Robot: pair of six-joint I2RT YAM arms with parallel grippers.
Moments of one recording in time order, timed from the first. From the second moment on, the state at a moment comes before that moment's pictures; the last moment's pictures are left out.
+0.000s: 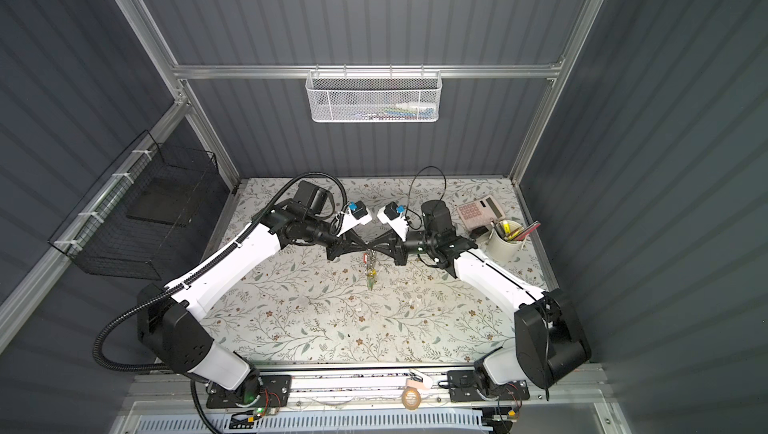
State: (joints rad) left arm -0.59 1.58 1.47 -0.82 0.69 0.50; right arm 0.46 1.42 0.94 0.04 -0.95 -0.10
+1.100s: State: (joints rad) left arm -0.61 1.31 1.01 -0.19 0.61 0.15; right arm 0.37 1.28 0.76 0.31 -0.92 0.19
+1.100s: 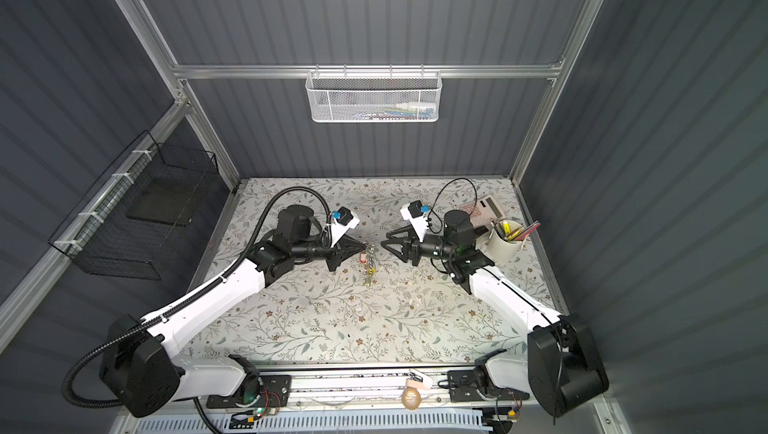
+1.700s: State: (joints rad) left arm -0.66 1.23 0.79 0.22 0.57 -0.03; right arm 0.42 1.29 0.79 0.34 -1.00 0.25
